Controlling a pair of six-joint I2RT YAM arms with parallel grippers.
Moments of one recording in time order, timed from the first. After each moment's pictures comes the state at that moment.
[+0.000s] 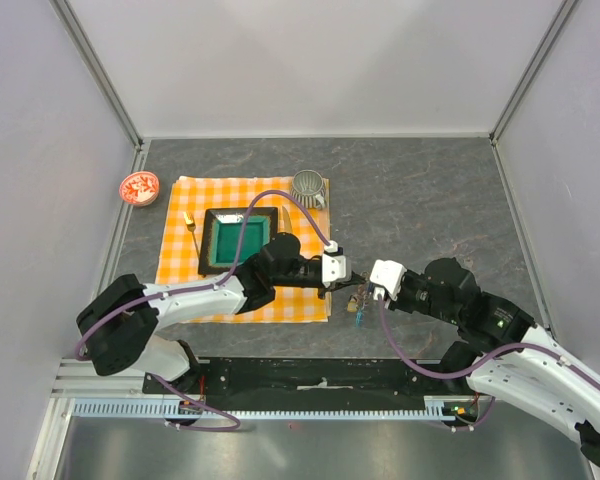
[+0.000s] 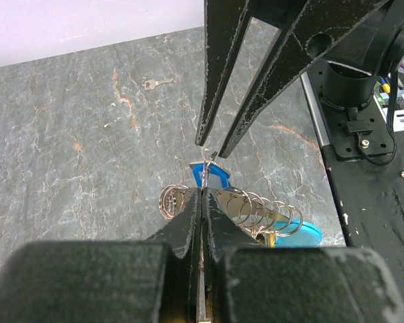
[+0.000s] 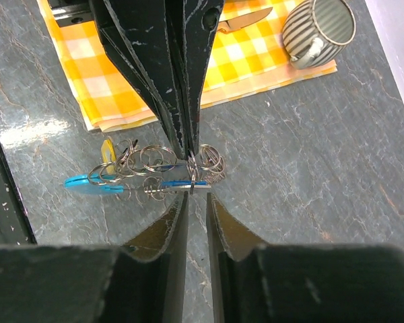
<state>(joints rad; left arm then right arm) -0.97 1.43 0.74 0.54 0.58 0.32 0.86 0.60 0.69 -0.58 -0.07 -0.49</state>
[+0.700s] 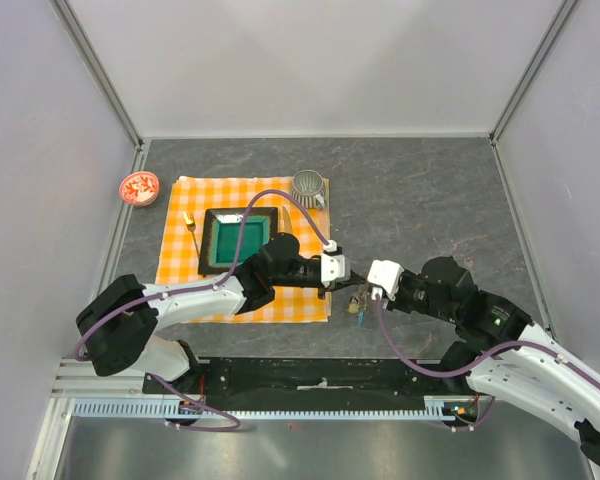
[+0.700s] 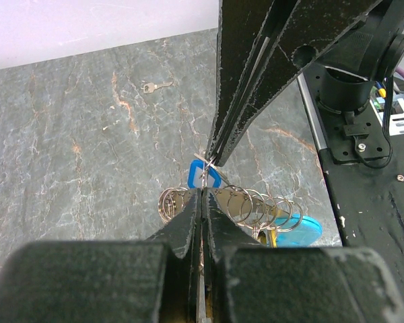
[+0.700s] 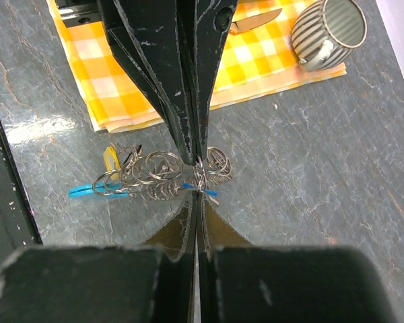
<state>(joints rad) -0.97 1.42 0.73 0.56 0.59 0.30 0.86 0.61 0.69 -0.58 -0.10 -0.48</state>
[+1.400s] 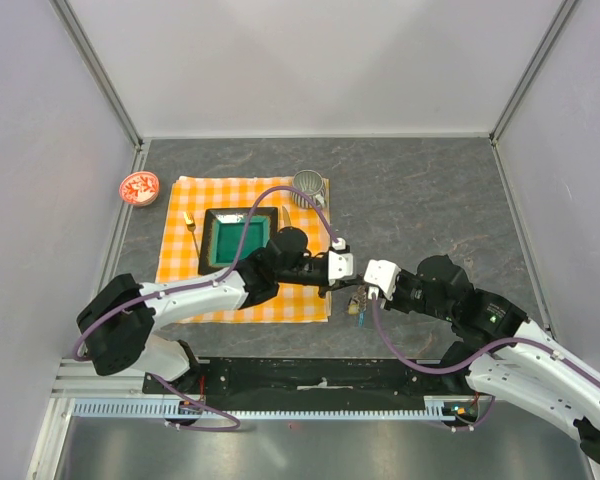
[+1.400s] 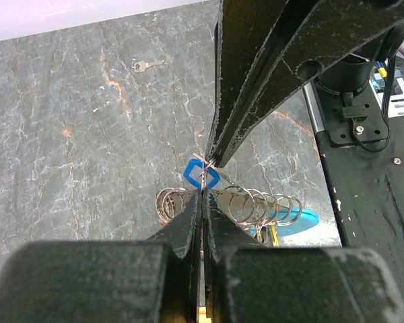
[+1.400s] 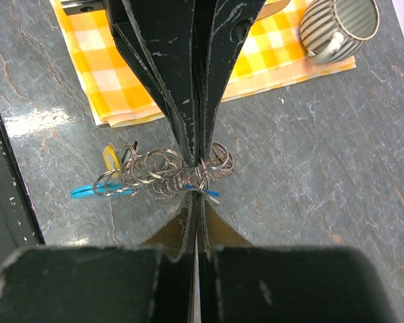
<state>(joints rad) -0.98 1.43 0.81 0.37 0.58 0.34 0.86 0.64 0.69 -0.58 -0.10 -0.49</state>
